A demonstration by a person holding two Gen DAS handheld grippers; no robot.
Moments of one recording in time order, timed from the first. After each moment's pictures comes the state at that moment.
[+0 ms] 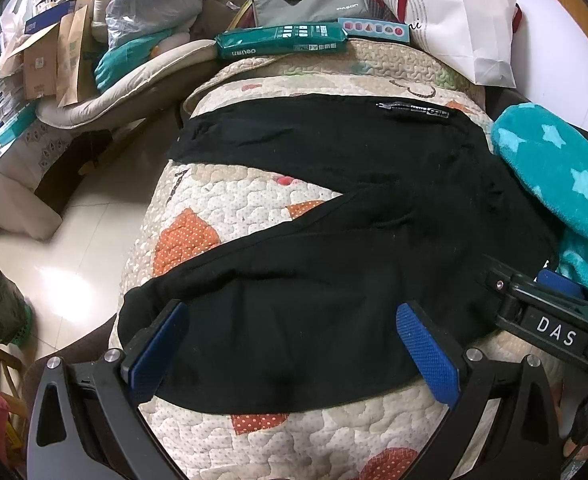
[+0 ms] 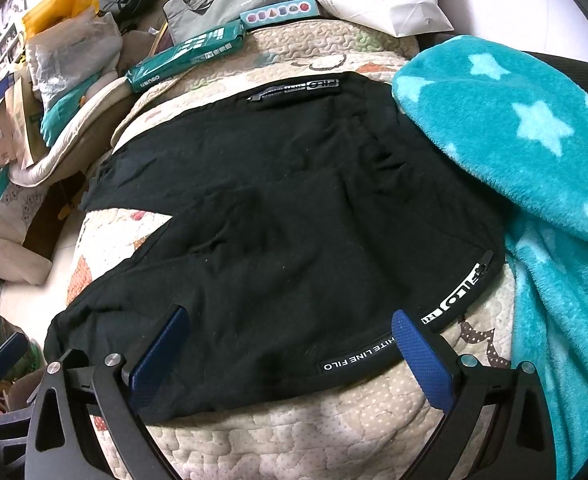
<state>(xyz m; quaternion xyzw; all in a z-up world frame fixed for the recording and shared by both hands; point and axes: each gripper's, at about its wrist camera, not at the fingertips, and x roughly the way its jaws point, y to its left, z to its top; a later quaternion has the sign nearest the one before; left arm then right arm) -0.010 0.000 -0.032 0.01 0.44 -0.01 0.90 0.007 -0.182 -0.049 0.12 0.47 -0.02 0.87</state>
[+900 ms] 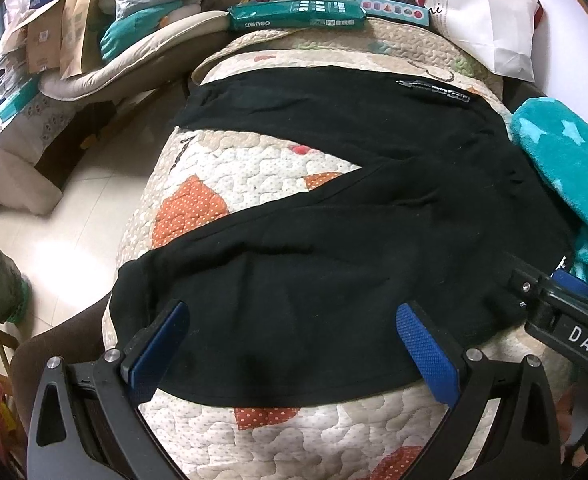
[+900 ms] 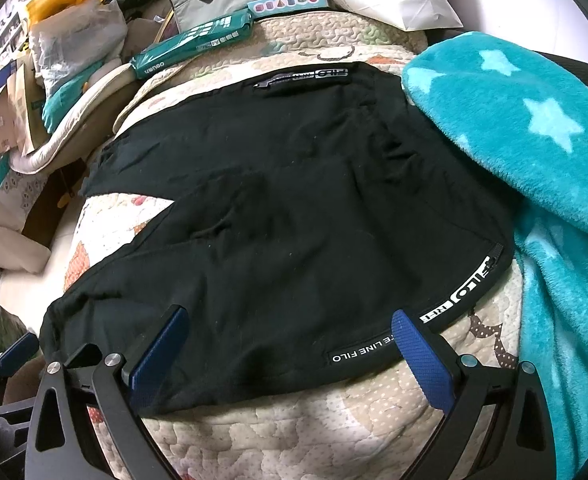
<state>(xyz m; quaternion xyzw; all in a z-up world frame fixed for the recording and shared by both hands) -0.003 0.012 -0.055 -0.01 0.48 0.00 0.88 0.007 -0.174 -0.055 0.11 0.49 -0.01 0.87</state>
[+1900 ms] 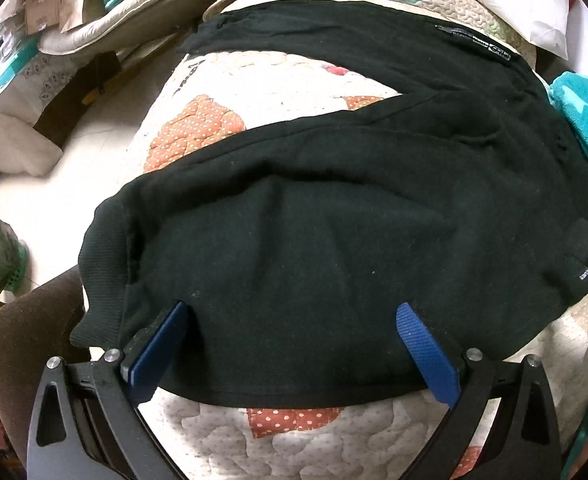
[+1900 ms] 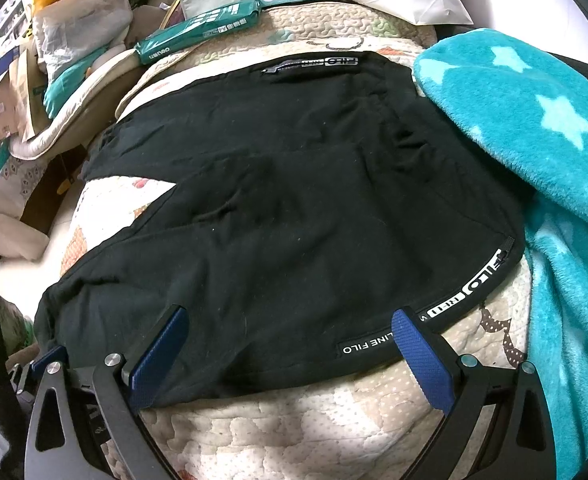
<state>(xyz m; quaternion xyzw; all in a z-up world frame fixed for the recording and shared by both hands) 0.005 0.030 -0.113 -0.02 0.55 0.02 0.84 0.008 -0.166 -0.064 0.09 0.50 0.00 0.86</state>
